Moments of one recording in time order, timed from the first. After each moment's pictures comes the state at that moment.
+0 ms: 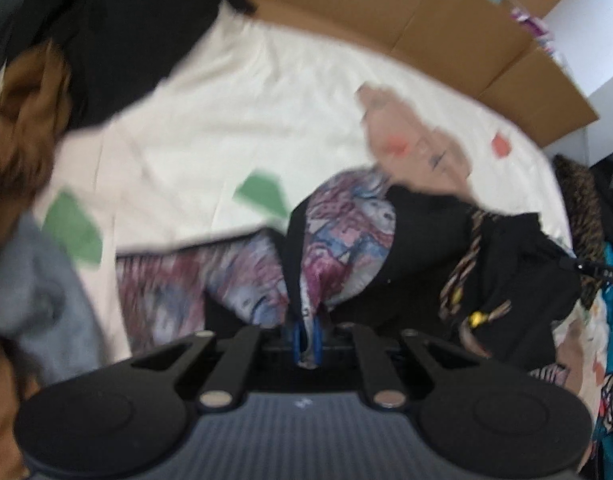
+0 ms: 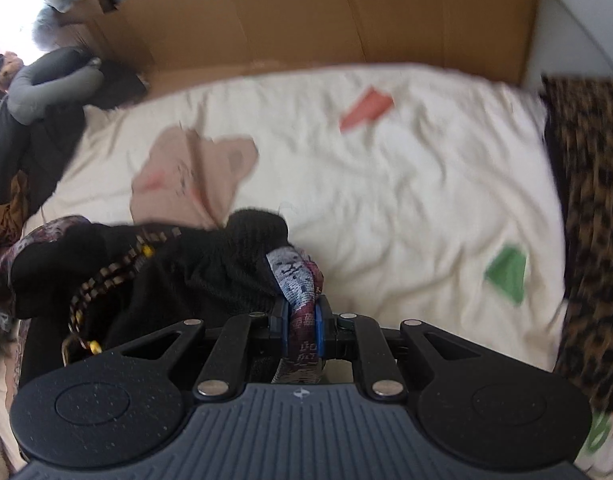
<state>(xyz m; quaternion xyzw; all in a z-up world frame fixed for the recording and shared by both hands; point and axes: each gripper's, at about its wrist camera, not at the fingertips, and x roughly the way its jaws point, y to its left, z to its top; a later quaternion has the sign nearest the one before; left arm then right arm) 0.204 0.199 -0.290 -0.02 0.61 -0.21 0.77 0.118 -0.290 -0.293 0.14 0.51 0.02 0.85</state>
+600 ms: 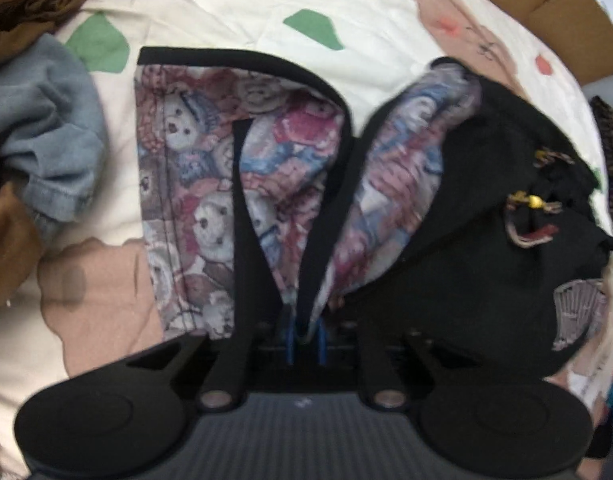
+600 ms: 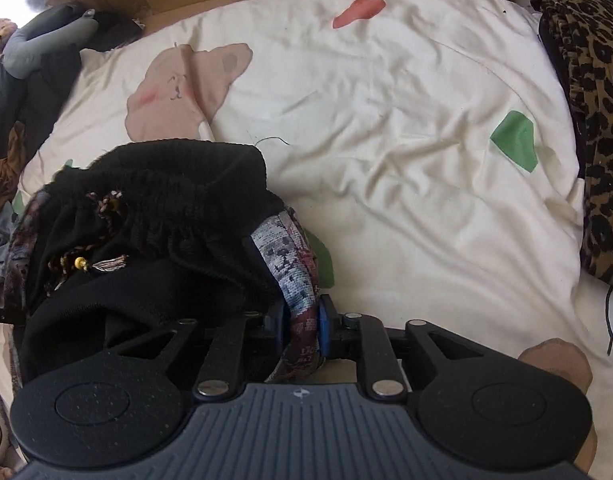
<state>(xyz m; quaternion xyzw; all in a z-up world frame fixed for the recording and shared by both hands) 0.138 0.233 -0.338 -0.01 0.68 -0.19 0.71 0.070 -0.286 -0.325 0.16 0.56 0.03 0.81</state>
